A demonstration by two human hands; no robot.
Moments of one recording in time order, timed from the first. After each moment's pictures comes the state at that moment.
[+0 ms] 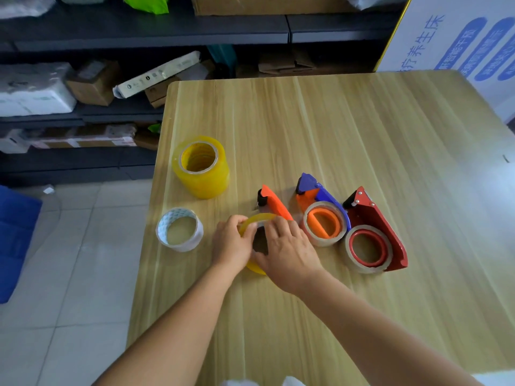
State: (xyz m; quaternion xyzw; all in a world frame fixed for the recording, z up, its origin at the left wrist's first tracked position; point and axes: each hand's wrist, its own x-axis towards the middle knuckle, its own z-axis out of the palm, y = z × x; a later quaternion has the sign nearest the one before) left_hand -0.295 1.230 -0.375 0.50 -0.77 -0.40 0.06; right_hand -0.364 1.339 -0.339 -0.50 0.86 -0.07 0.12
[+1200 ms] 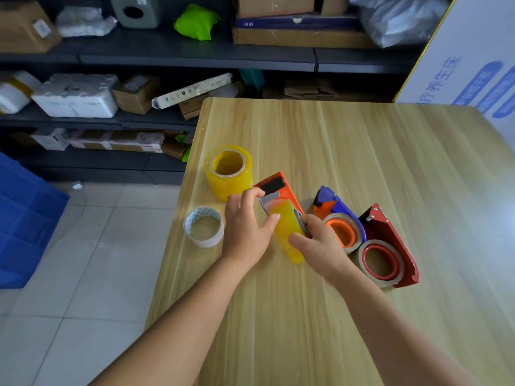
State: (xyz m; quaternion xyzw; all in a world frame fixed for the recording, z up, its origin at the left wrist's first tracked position) left_hand -0.277 1.235 -0.309 0.37 -0.80 -0.38 0.27; right_hand -0.379 1.348 -0.301 -0.26 0.80 -0.40 0.37
